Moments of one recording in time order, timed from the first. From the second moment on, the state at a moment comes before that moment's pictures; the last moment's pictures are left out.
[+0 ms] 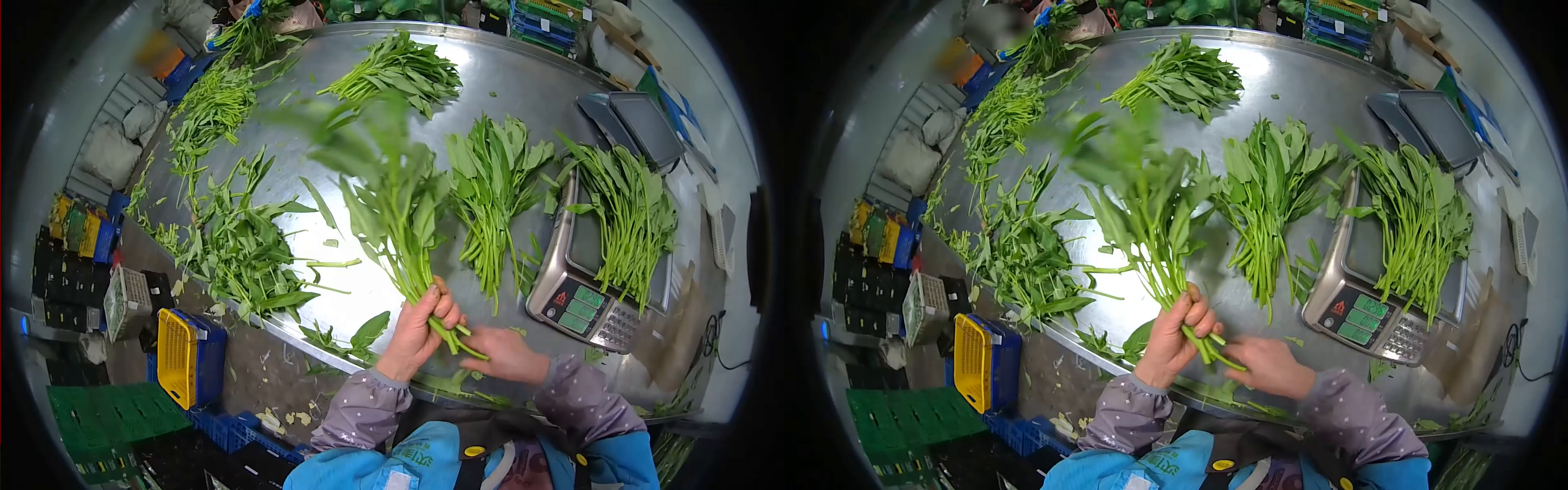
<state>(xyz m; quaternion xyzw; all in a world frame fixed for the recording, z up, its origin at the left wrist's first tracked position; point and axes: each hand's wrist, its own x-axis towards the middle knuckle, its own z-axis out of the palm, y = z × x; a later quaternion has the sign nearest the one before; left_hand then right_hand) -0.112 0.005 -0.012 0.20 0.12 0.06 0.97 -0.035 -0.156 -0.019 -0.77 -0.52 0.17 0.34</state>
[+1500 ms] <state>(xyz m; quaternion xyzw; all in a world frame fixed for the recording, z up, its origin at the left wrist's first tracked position) 0.084 -0.156 0.021 0.82 -0.10 0.10 0.55 -0.103 -0.315 -0.019 -0.82 -0.27 0.40 0.31</state>
